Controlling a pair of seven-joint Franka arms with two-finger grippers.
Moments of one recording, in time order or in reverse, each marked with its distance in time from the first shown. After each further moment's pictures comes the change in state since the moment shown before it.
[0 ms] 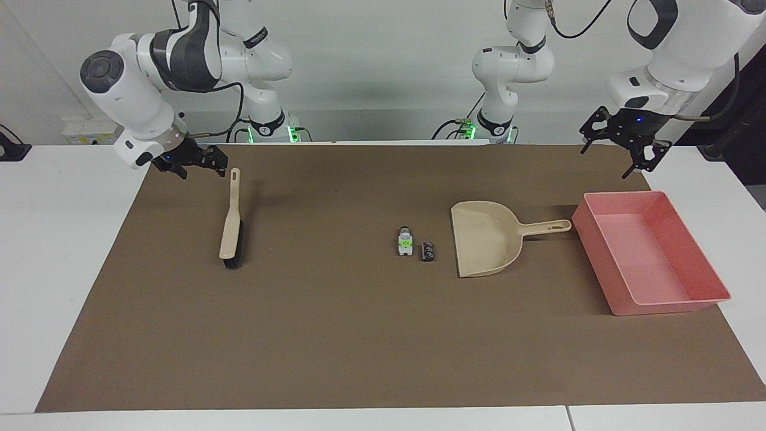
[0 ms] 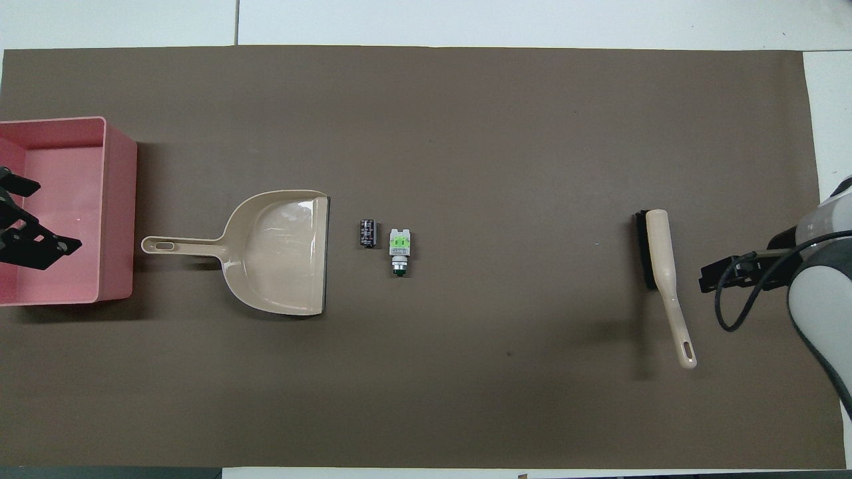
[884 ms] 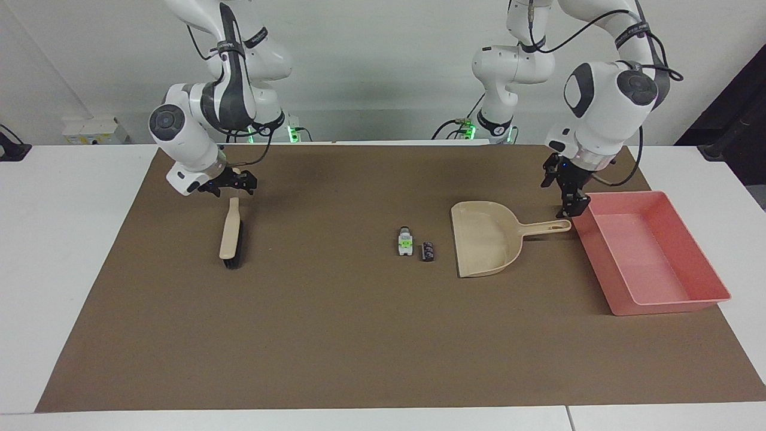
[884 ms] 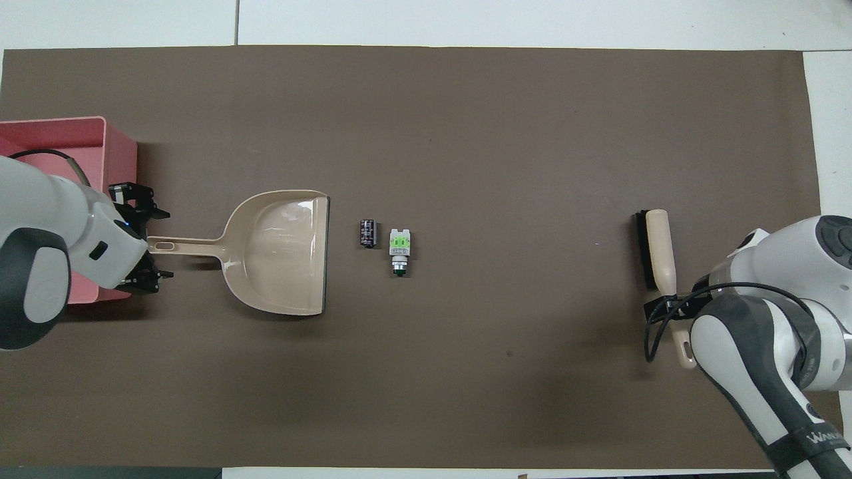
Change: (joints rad) left arm -0.091 -0.012 -0.003 -0.432 0.000 0.437 0.389; right arm 0.037 -0.006 0.000 -0.314 0.000 0.264 0.029
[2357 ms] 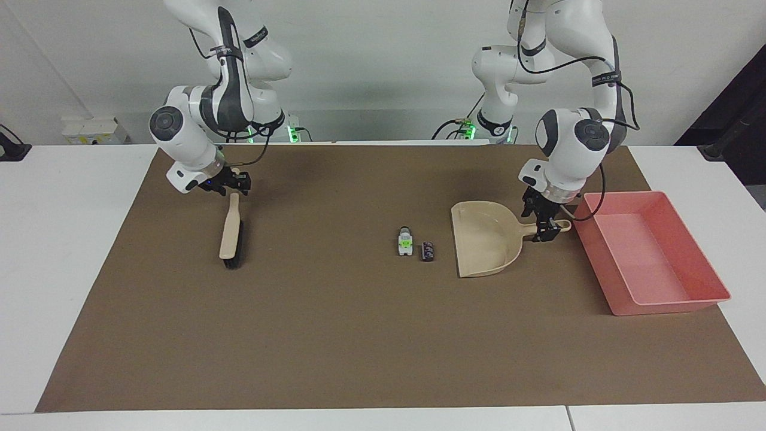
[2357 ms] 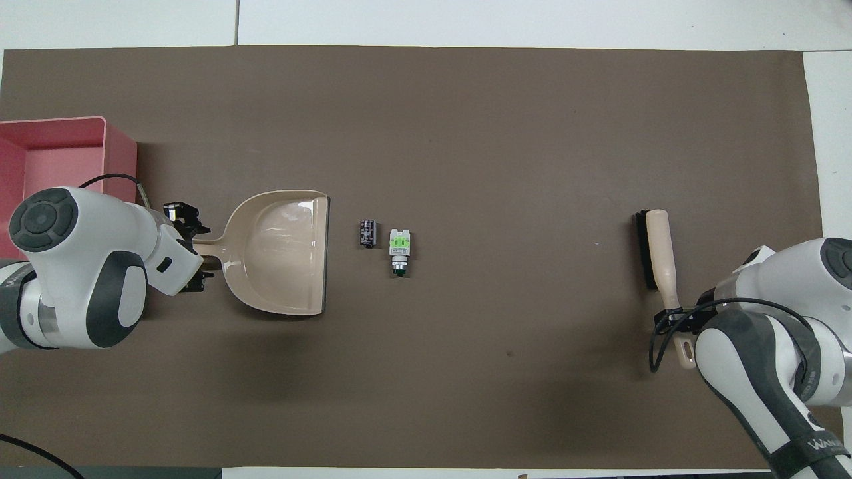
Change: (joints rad) left arm -0.017 0.090 0.000 -0.161 0.000 0.276 -0.008; right arm -0.036 -0.022 -0.005 -0.074 -0.001 0.059 -0.008
